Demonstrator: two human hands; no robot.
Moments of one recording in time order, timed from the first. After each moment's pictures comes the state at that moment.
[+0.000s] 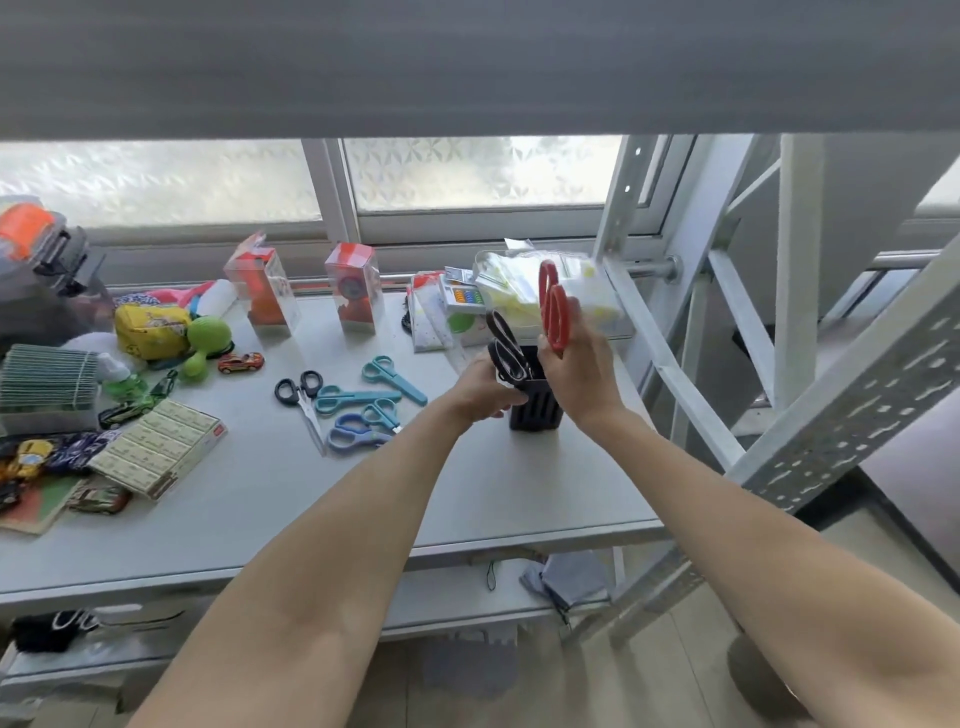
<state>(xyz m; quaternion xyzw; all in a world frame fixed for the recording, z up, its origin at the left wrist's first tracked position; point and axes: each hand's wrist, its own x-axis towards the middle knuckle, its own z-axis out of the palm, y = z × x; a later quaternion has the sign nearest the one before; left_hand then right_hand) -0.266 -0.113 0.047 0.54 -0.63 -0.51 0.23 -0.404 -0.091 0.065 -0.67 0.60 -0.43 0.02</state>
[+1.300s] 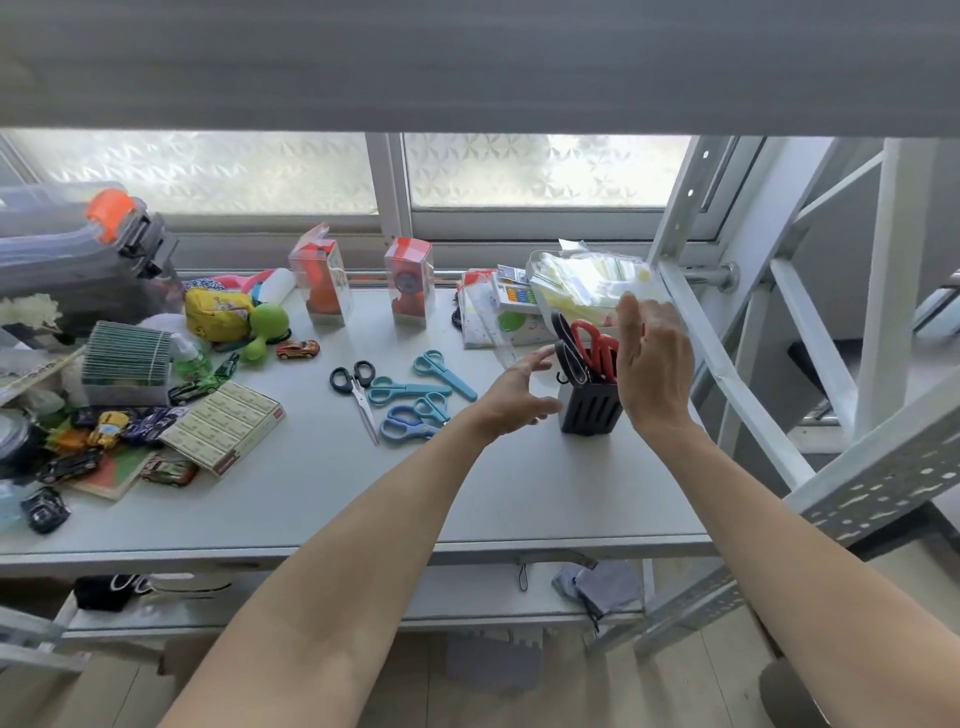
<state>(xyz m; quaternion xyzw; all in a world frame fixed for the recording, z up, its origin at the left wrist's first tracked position) -0.232 -0.106 0.038 0.50 -0.67 -0.49 0.26 -0.387 -0.082 0.085 -0.60 0.66 -0.45 -0.02</state>
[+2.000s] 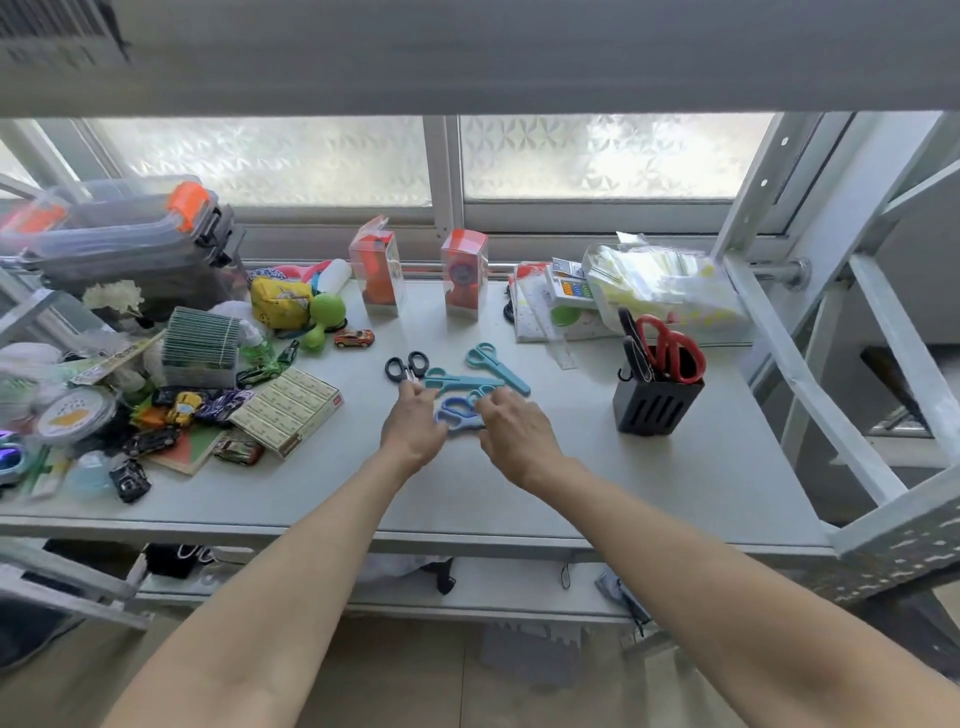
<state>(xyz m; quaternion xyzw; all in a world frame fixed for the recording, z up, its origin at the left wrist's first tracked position) -0.070 -0.083 -0.012 0.73 -0.64 -0.21 0.13 -0.224 -0.068 0.008 -0.83 0.55 -0.09 0.07</state>
